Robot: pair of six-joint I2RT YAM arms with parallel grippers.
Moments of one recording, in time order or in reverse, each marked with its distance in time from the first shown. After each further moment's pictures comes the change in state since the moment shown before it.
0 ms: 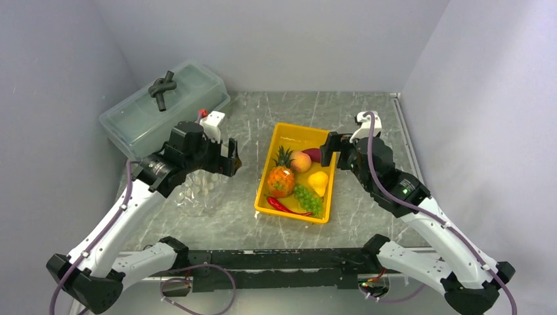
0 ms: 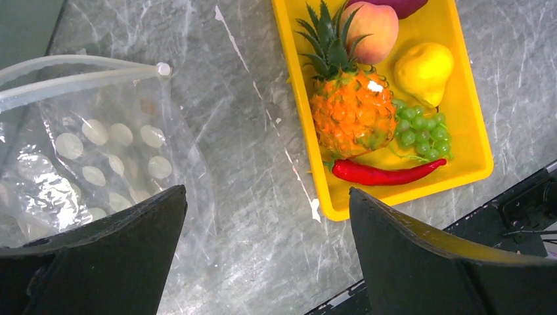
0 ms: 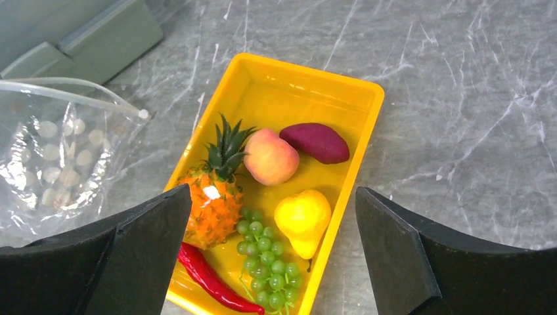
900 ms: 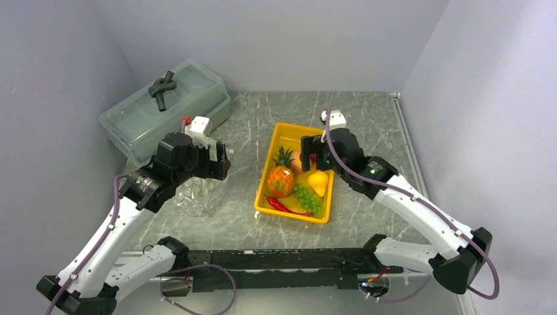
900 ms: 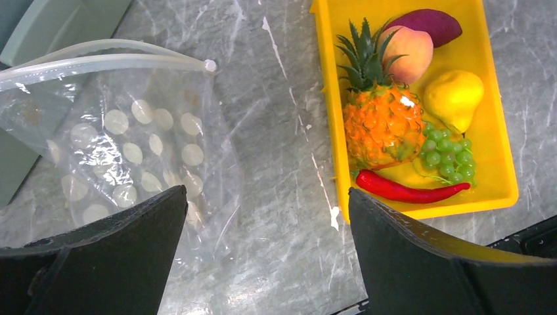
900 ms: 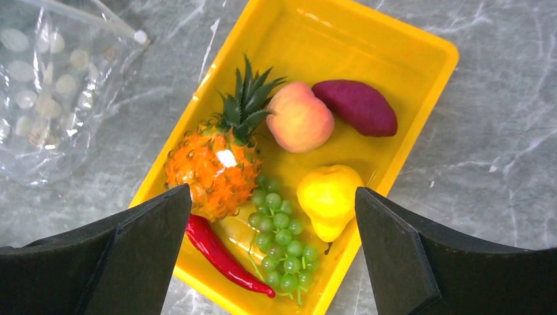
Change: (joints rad) left arm 0.000 -0.149 -0.082 -0.001 -0.134 -0.047; right arm 0.026 0.225 0.029 -0.009 -0.125 -0.012
